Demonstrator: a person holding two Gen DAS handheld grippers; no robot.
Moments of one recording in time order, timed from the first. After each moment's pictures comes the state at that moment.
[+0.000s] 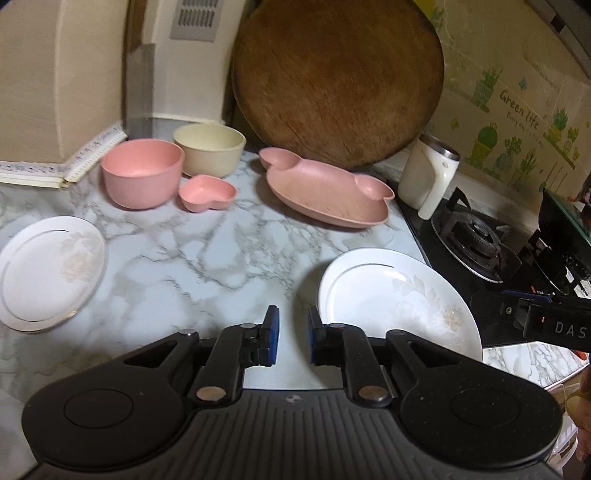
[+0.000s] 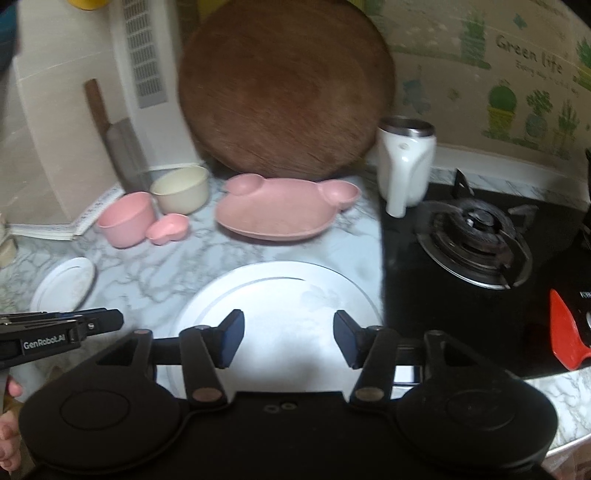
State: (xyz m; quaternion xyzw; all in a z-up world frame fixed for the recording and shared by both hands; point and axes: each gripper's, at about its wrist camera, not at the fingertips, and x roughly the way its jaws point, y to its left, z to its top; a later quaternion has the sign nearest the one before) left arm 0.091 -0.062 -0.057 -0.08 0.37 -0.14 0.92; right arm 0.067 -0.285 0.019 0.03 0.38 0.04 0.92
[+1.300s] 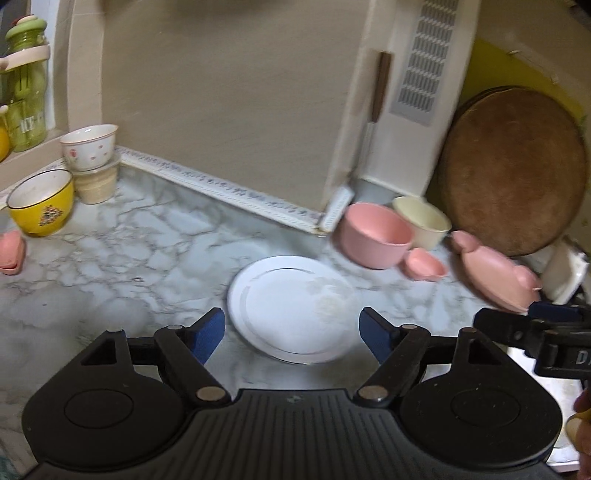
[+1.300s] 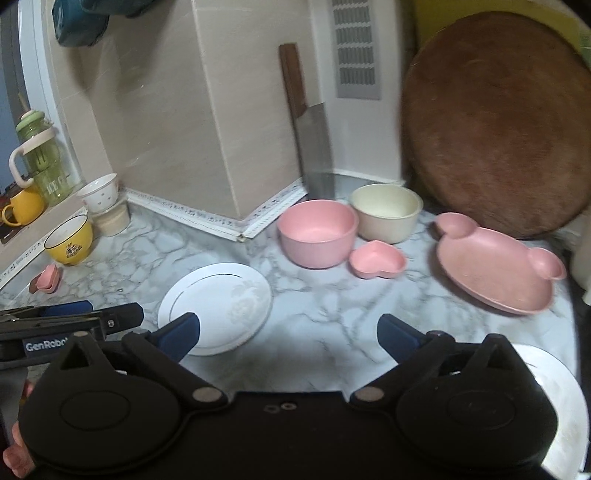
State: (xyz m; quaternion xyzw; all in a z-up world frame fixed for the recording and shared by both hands) left arm 0.064 0.114 -0.031 -0.11 0.33 0.09 0.93; right arm 0.135 -0.089 0.019 -0.02 0.38 0.23 0.90
